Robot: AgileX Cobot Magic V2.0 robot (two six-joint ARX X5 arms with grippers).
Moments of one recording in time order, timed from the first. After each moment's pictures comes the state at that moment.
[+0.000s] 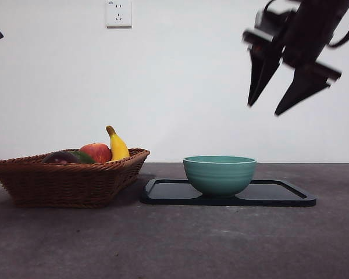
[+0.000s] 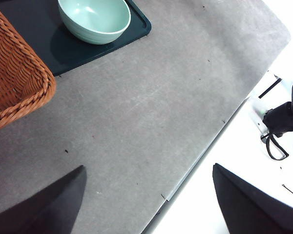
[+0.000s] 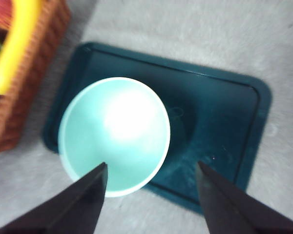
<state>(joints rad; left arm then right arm) -0.28 0.82 0.92 -0.95 0.67 0.13 0.27 1.61 1.34 -0.68 -0.26 0.16</state>
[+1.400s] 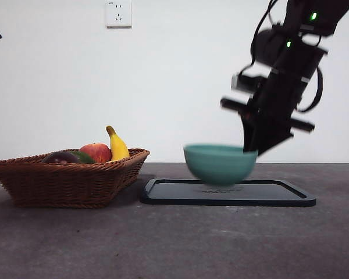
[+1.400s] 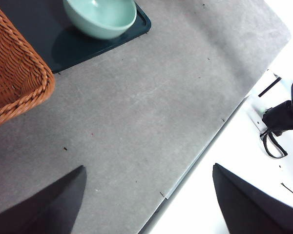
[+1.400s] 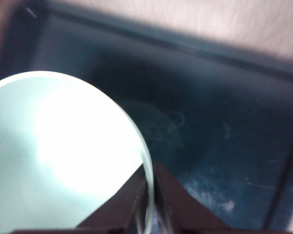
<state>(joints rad) -0.28 0.82 0.92 -0.96 0.67 0.13 0.31 1.82 1.34 -0.54 -0.23 0.15</state>
